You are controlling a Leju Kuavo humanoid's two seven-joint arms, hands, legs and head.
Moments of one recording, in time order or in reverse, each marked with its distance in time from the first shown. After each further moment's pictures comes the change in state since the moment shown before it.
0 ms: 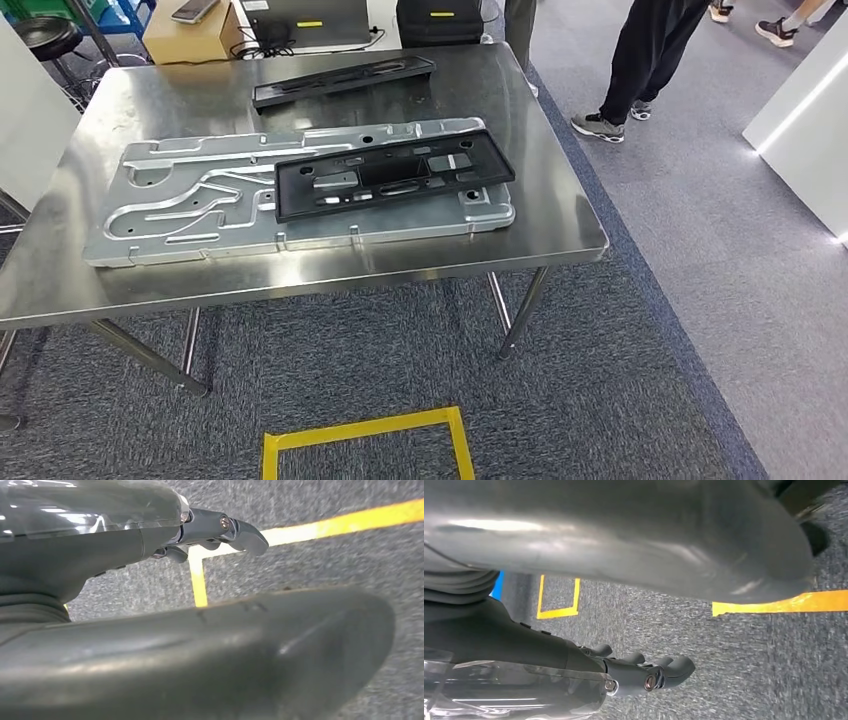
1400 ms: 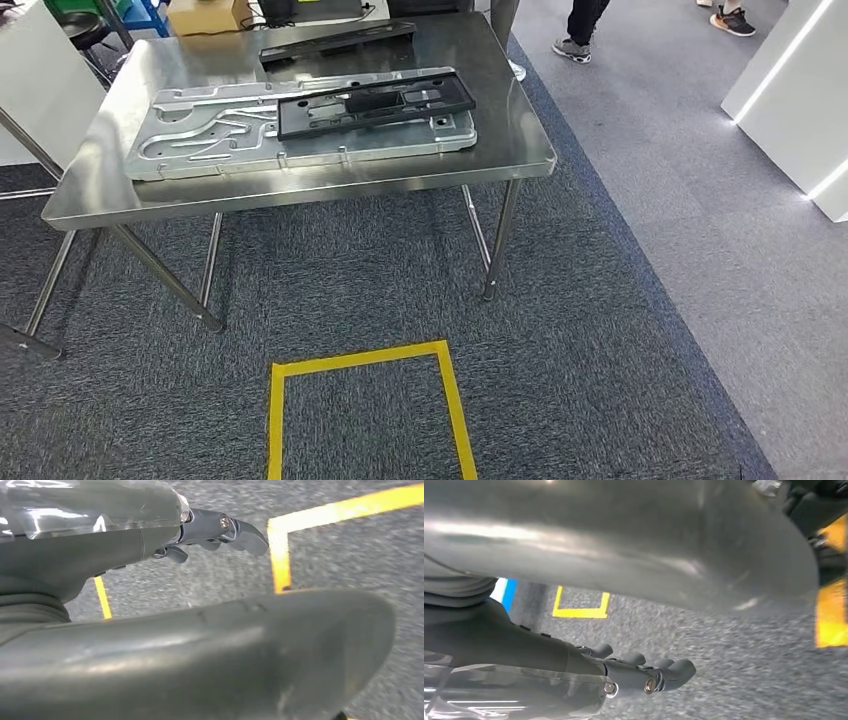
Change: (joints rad) left arm -0.014 0.018 -0.003 0.009 -0.006 -0.032 0.046; right arm -0.046 0.042 0.004 0.036 0.073 0.055 0.045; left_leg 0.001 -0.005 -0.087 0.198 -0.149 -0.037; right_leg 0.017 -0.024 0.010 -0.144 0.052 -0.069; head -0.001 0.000
